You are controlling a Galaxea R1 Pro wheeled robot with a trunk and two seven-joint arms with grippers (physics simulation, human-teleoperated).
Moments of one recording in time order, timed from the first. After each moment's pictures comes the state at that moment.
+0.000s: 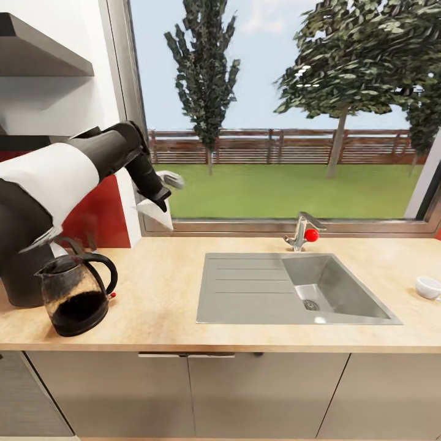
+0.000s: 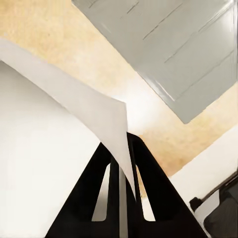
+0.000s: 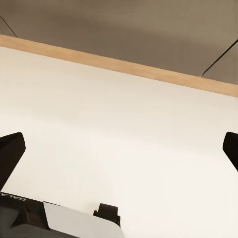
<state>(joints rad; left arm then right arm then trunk) -1.91 0.03 -1.33 -0.20 0.14 0.98 -1.31 -0.07 -0.08 -0.01 -0.31 0.15 -0.33 0.14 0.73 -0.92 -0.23</state>
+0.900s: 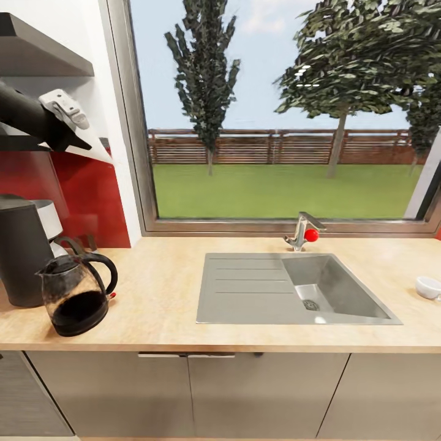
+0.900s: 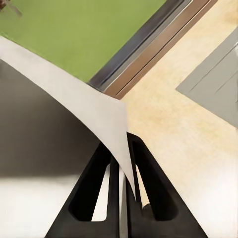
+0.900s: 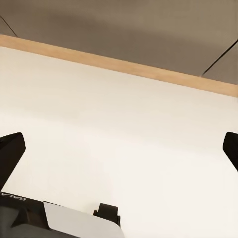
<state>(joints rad) -1.92 0.72 -0.95 -1.17 0.13 1.02 -1.10 -0.07 -0.08 0.00 -0.31 0.15 -0.33 0.14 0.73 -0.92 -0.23</state>
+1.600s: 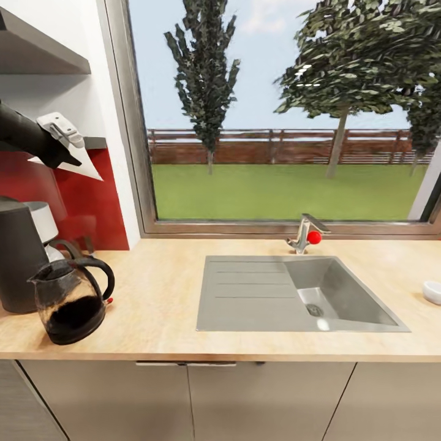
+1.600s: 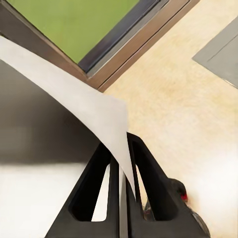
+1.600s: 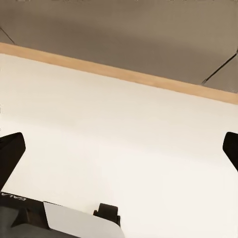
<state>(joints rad) -1.92 0.76 -1.06 -1.11 0.13 1.01 -1.09 -0.07 -0.08 0.00 -0.31 0.15 -0.33 0.14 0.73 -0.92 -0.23</state>
